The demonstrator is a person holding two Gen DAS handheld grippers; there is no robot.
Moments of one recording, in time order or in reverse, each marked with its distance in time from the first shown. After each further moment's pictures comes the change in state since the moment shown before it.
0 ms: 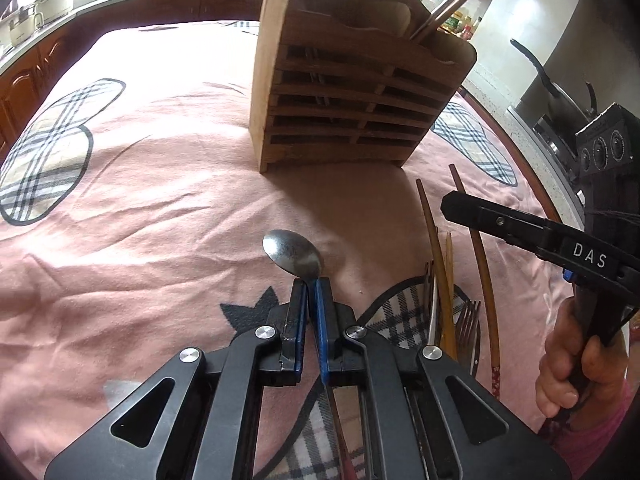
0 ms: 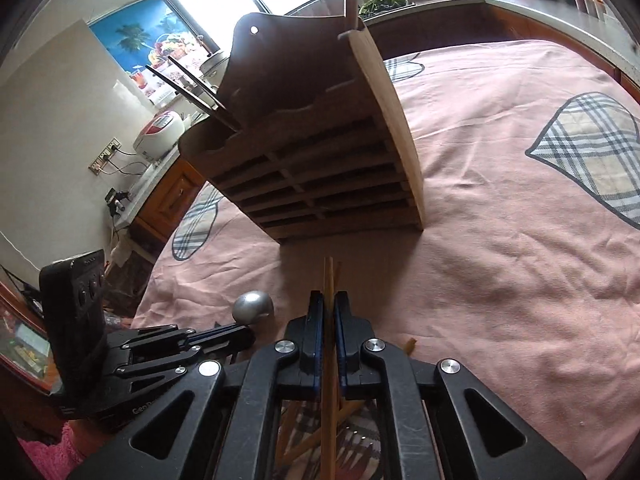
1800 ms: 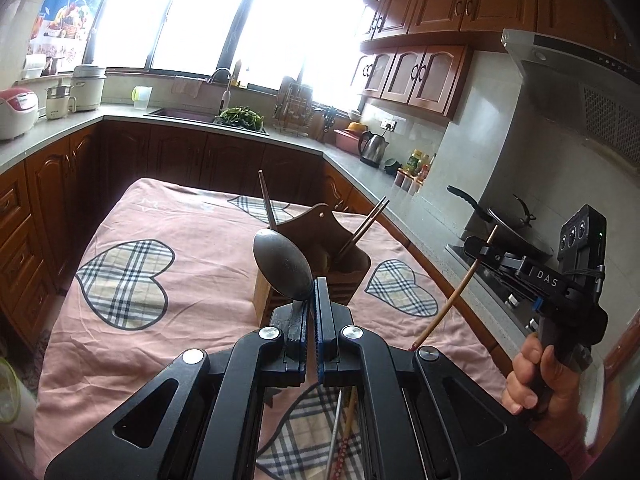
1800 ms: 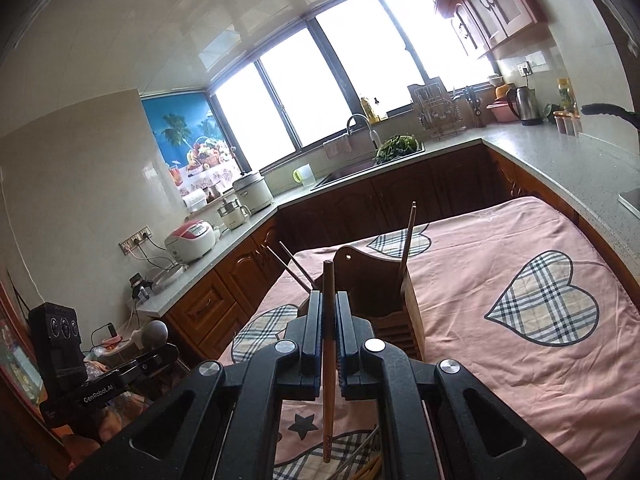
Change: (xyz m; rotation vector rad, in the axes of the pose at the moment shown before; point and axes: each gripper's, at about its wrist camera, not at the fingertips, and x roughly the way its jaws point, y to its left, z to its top) left arm -0.202 -0.007 0.008 -0.008 -0.524 -0.074; right arm -0.173 0.071 0.023 -0.085 -0.498 -0.015
